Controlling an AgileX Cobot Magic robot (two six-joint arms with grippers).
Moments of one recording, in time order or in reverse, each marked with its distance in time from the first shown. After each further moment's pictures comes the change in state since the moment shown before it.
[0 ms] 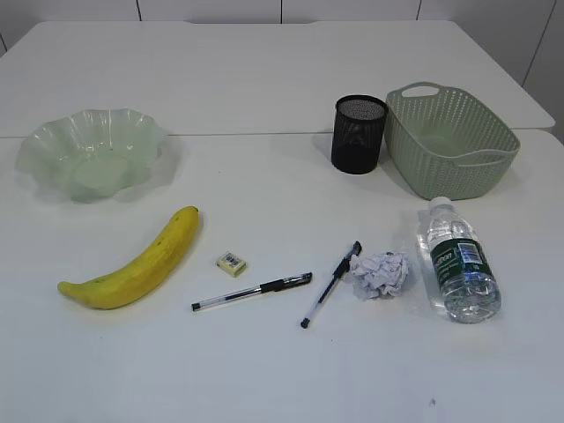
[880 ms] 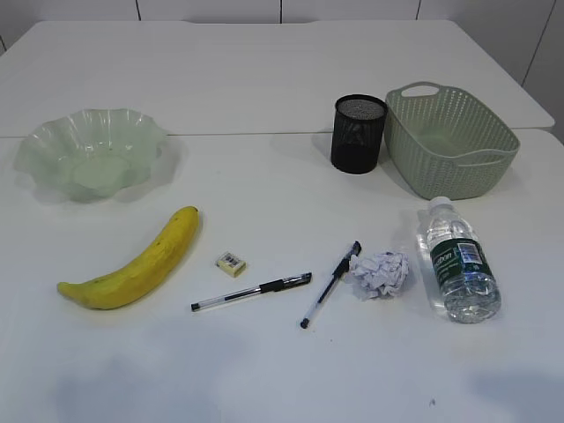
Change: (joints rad) left arm -0.020 0.468 -0.276 0.000 0.038 -0.064; right arm 0.000 0.454 -0.172 0.026 0.119 0.101
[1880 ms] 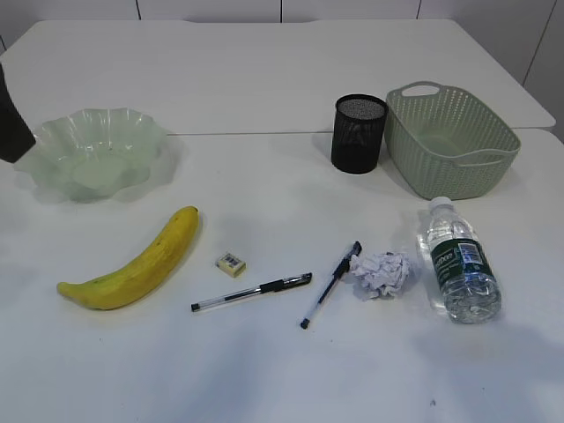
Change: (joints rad) left arm -0.403 0.832 -0.568 0.234 0.093 -0.044; right arm 0.000 0.535 -0.266 0.151 -0.010 0.064
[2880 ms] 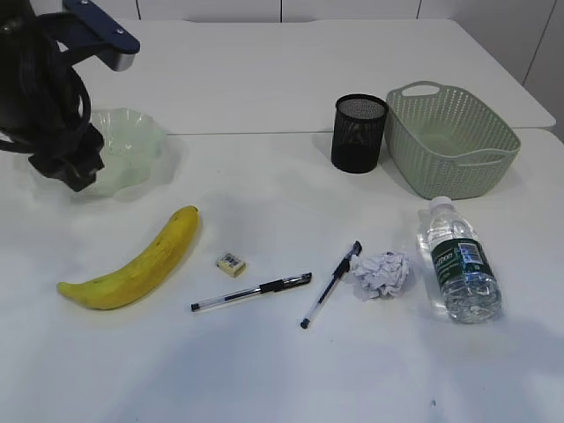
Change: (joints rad) left arm -0.006 0.337 -0.004 0.253 -0.160 0.000; right arm 0.000 0.082 -0.006 -0.050 0.000 -0.004
